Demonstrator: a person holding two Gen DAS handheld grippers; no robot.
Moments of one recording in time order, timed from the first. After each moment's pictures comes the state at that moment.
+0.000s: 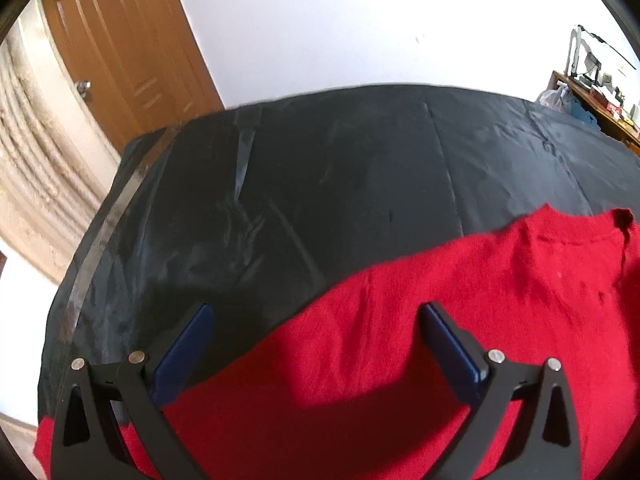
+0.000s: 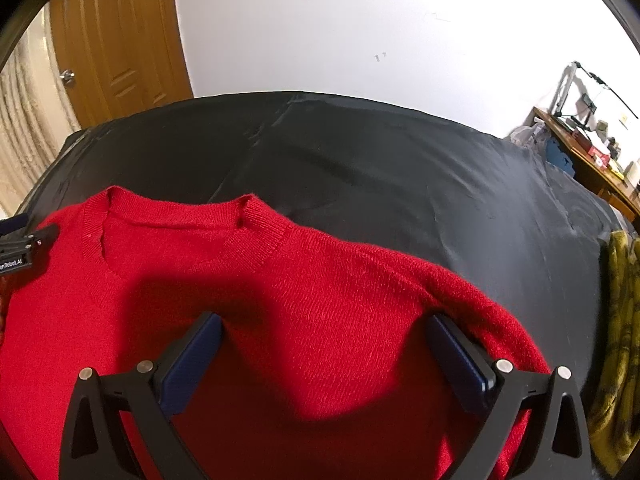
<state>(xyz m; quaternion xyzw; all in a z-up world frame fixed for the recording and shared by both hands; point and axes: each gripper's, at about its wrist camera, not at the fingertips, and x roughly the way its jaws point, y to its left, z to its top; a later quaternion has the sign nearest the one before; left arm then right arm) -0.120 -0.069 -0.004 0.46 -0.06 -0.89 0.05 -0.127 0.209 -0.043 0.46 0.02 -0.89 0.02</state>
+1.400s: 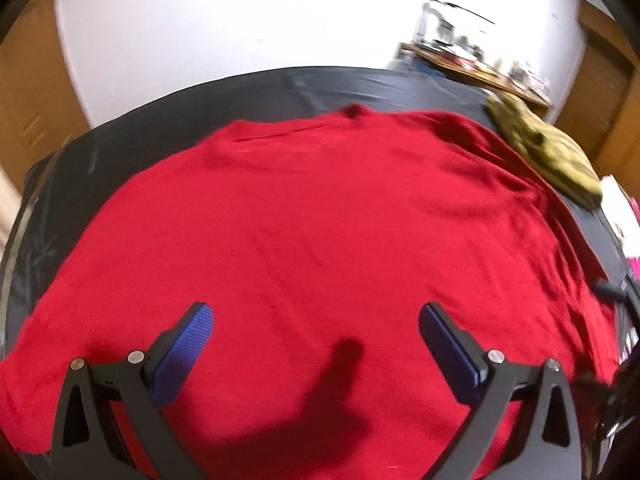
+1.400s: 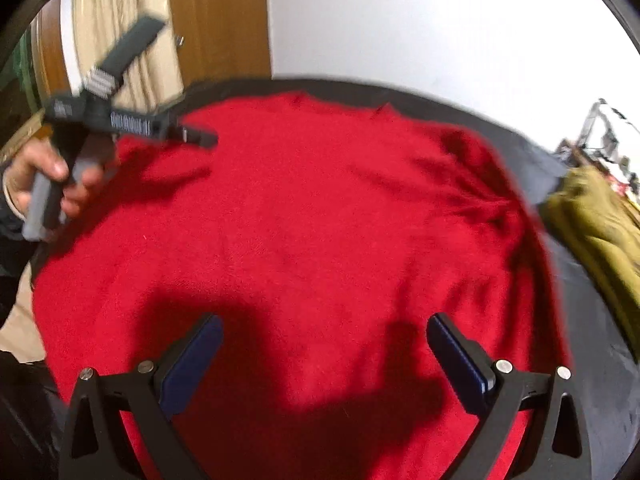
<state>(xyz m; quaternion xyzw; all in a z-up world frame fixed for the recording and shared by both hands) 0.031 0.054 0.019 0.46 -0.08 -0.86 -0.21 0.167 0.193 -0.012 0.40 0.05 -0.91 0.11</state>
